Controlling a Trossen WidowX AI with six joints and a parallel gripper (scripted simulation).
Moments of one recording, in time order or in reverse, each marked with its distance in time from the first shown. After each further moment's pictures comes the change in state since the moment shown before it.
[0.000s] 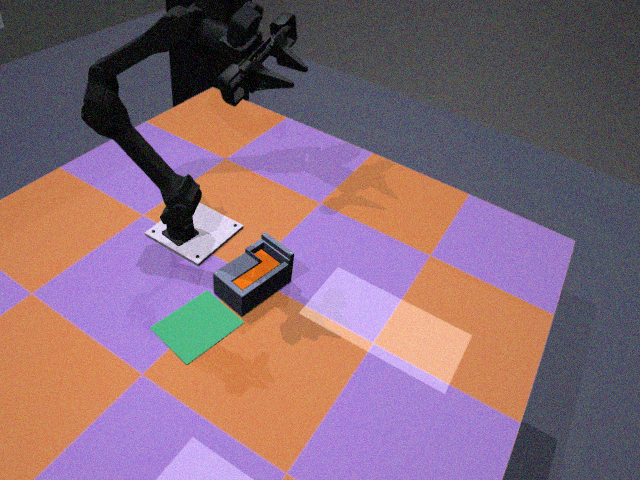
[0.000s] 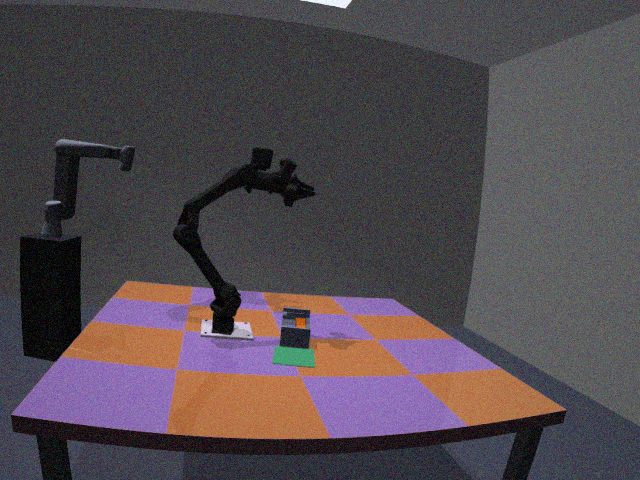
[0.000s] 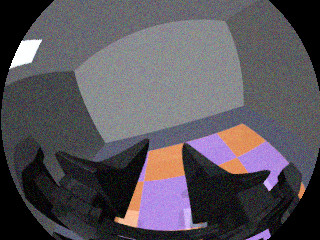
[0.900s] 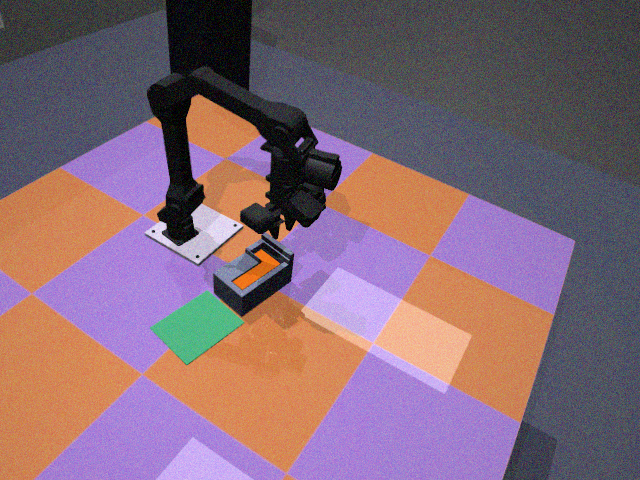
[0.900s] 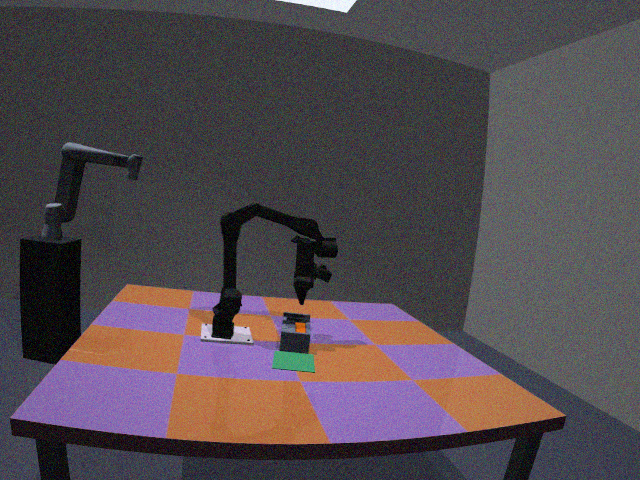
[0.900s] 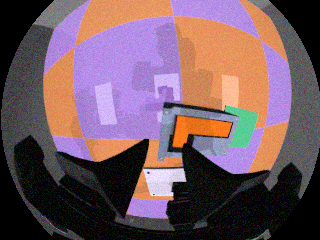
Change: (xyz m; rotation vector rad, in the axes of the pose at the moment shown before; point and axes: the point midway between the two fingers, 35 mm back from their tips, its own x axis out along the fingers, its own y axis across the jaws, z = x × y) arm 0.058 -0.127 -0.292 -0.189 1.377 -0.416
